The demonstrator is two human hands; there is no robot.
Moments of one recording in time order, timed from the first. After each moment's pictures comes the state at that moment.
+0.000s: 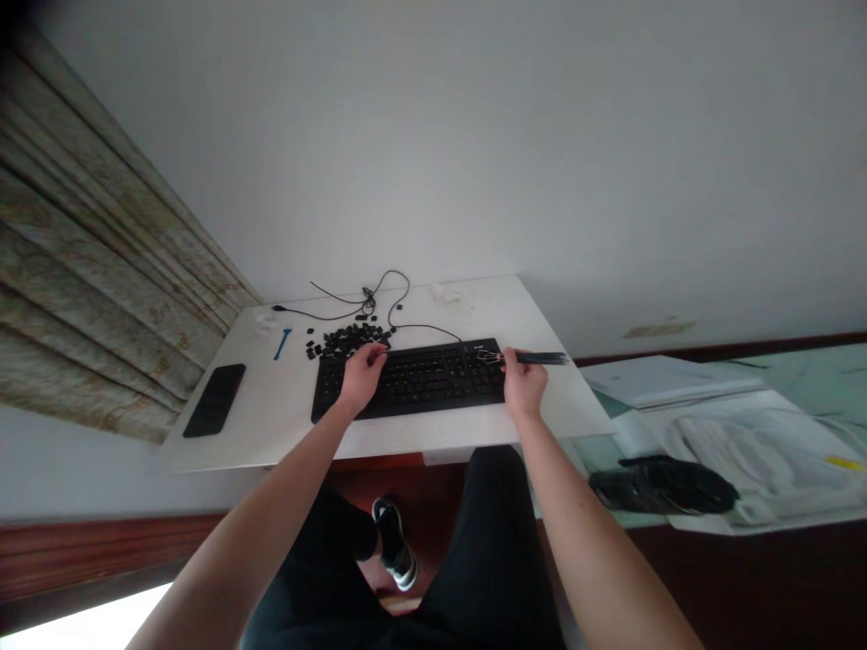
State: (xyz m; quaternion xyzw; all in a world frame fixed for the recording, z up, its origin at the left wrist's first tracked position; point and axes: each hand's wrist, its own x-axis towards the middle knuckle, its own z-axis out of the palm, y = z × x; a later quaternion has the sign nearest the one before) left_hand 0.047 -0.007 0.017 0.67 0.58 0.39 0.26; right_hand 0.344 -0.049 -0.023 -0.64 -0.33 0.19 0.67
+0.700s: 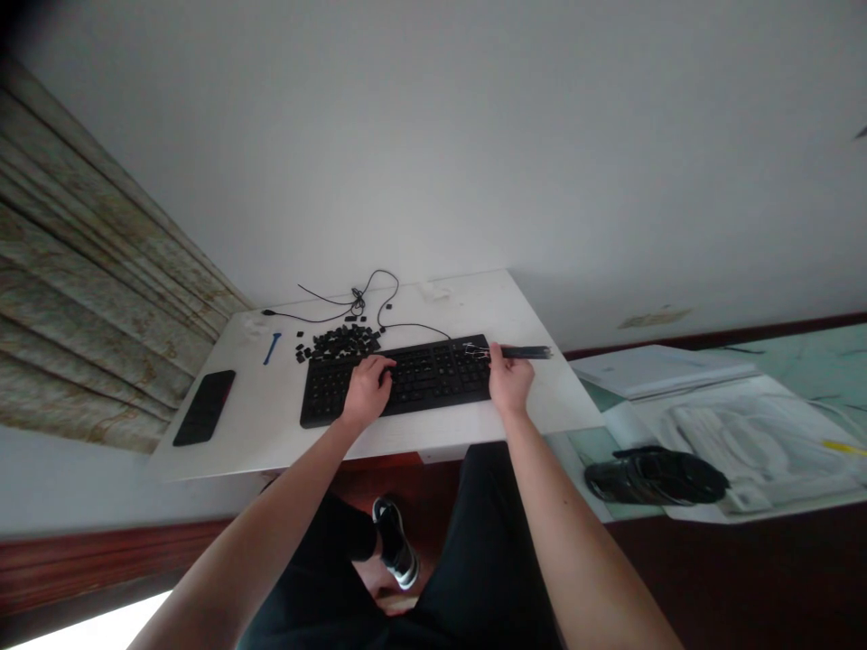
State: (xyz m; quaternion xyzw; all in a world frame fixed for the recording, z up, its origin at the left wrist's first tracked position) left_hand 0.070 -0.034 0.009 0.80 0.52 0.27 0.12; right_hand 0.343 -0.055 -0.018 -0.68 -0.36 0.16 0.62
